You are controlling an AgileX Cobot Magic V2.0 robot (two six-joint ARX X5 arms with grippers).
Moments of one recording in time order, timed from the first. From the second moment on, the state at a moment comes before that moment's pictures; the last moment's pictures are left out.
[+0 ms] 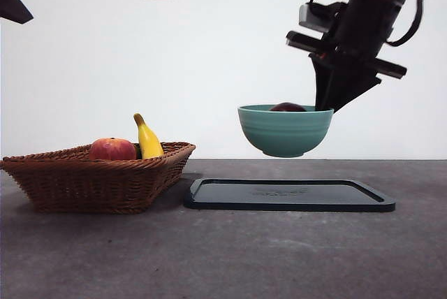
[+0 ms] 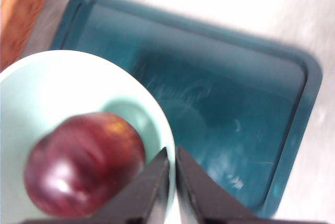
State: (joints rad) left arm -0.45 0.84 0.91 -0.93 0.58 0.11; right arm 0.34 1.69 1.36 -0.68 -0.18 0.15
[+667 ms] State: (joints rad) left arm -0.45 0.84 0.91 -0.93 0.58 0.11; right arm 0.31 1.90 1.40 -0.59 -0.21 0.14
